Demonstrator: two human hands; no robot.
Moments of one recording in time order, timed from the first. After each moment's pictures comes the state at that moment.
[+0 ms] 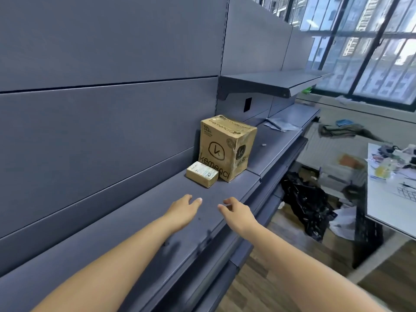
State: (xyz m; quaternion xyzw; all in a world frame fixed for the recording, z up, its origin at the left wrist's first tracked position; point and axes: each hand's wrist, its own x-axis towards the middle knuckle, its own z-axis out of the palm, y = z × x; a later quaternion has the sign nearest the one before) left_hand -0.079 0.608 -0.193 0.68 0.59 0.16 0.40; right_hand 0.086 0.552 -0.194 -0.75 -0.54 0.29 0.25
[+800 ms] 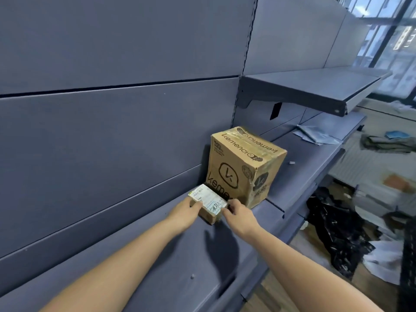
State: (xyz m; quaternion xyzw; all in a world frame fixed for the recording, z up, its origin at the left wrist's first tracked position) left_hand -0.023 0.775 -0.213 0.62 0.65 0.20 0.40; right_hand 0.151 0.748 -0.215 -0.73 -0.60 0.28 0.20
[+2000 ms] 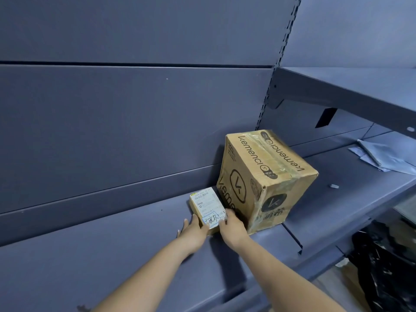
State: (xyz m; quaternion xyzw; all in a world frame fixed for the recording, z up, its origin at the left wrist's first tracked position) left_hand 0.050 0.808 -0.310 0.47 0.76 0.13 0.43; right_hand 0.178 0.827 -0.278 -0.64 -0.65 0.38 0.16
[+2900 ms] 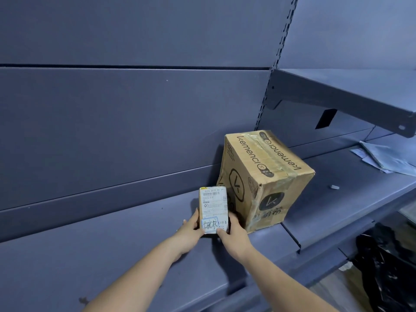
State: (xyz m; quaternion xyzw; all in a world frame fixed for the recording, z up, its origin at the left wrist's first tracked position) left_hand 0.037 0.790 -0.308 0.48 0.65 0.26 0.53; right_hand 0.197 0.800 -0.285 -0.59 -0.64 0.44 0.22
